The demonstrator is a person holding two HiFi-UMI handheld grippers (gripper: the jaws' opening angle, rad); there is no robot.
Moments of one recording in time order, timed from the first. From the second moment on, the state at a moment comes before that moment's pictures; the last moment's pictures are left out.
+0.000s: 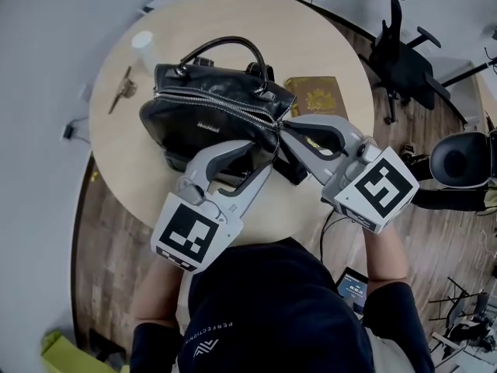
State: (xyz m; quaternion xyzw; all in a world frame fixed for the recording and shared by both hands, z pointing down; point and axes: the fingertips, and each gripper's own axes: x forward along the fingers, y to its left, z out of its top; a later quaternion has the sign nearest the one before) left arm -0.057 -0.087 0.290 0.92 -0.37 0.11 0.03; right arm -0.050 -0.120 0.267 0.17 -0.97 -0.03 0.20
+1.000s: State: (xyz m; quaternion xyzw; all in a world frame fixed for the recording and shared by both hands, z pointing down) left arm -0.053 -0.084 0.293 0.93 -0.35 0.11 0.02; right arm -0.068 -0.115 0.245 0.16 -0.94 -0.14 0.27
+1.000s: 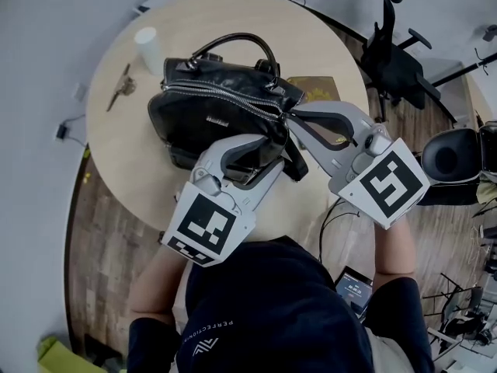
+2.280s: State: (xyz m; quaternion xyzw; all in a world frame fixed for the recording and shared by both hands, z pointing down) left arm -0.058 -0.094 0.271 0.87 -0.47 0.14 -0.01; right arm -0.060 -0.115 0.243 0.07 -0.96 -0.13 0.25
